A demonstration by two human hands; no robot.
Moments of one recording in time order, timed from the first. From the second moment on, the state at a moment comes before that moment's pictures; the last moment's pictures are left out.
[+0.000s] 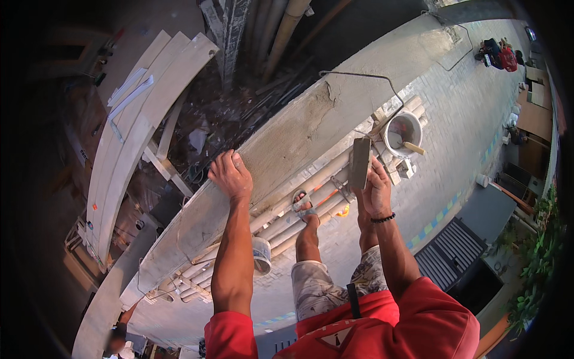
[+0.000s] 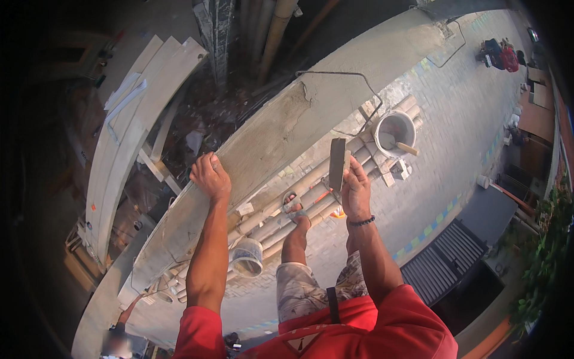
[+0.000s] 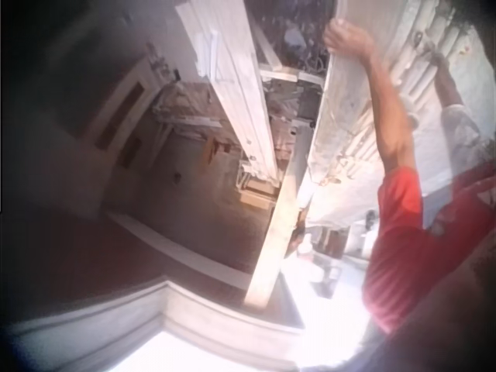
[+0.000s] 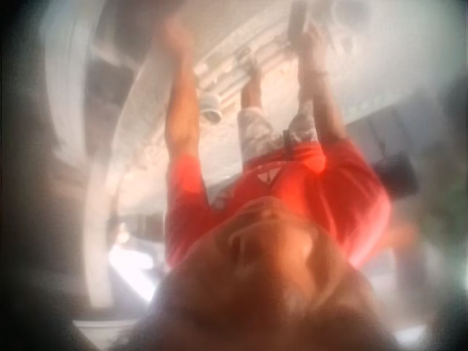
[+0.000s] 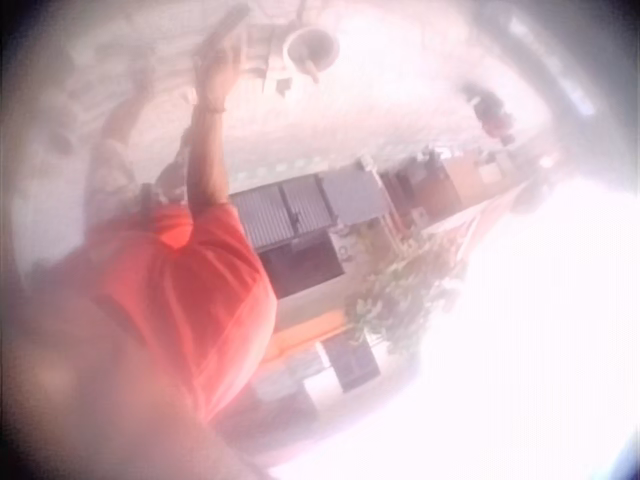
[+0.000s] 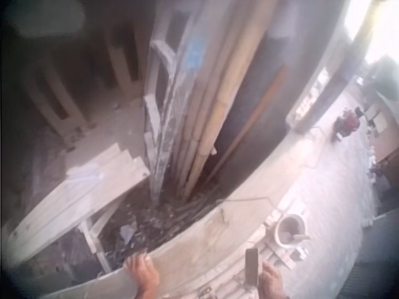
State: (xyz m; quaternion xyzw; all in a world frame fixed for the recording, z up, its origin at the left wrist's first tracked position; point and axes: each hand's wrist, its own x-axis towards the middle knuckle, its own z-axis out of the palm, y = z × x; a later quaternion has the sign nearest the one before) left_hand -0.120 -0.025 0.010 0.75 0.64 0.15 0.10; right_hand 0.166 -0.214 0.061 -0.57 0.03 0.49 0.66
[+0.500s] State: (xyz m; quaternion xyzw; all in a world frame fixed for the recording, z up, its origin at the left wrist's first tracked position) left_hand -0.120 -0.023 0.010 0.75 0.64 0.13 0.10; right_hand 0.211 -0.127 0.043 -0.77 -0.11 0.19 0.60
